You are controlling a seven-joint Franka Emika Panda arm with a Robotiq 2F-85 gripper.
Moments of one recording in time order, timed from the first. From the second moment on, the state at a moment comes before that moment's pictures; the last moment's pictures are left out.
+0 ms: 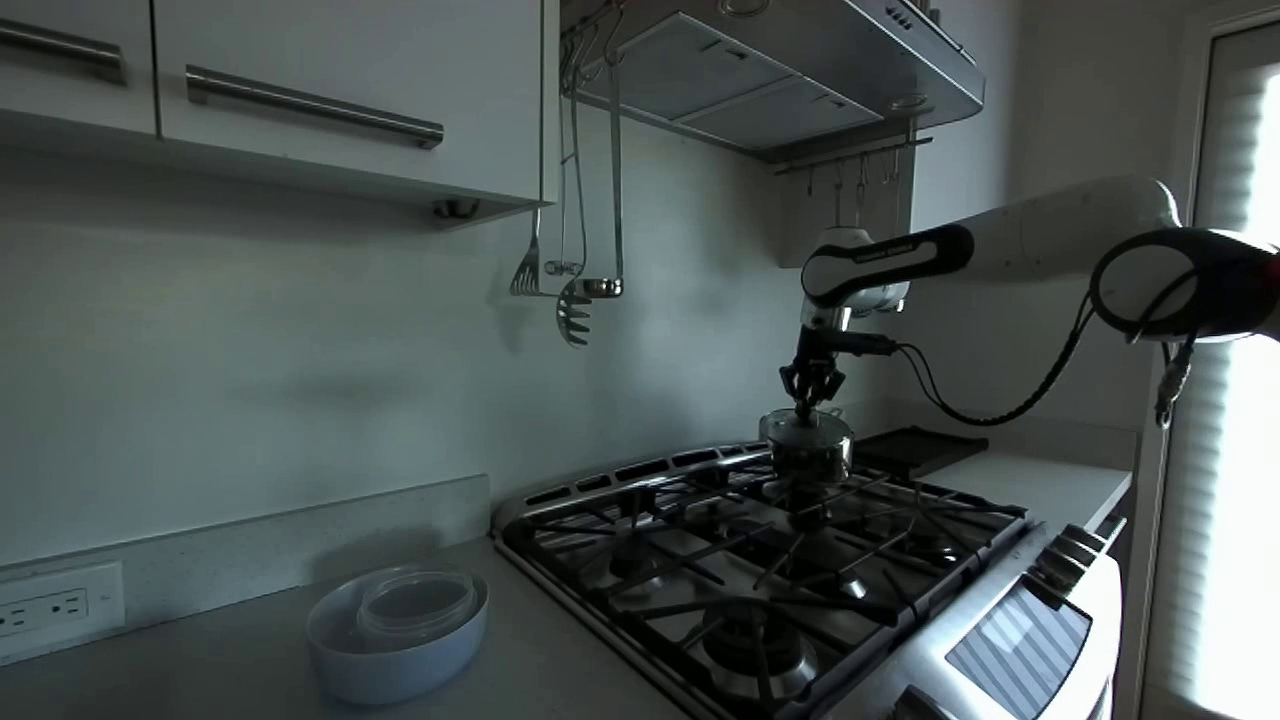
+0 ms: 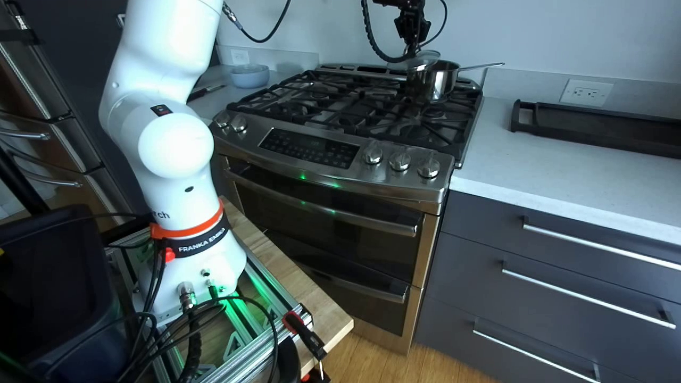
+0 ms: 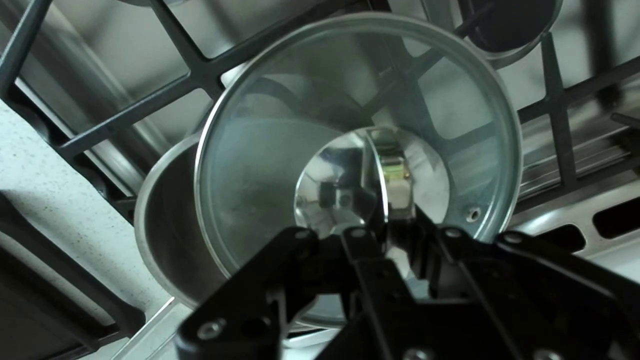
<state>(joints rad) 0.06 0.52 0.02 -1.18 -0.01 1.93 0.20</state>
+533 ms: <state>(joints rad) 0.06 0.52 0.02 -1.18 -0.01 1.93 0.21</state>
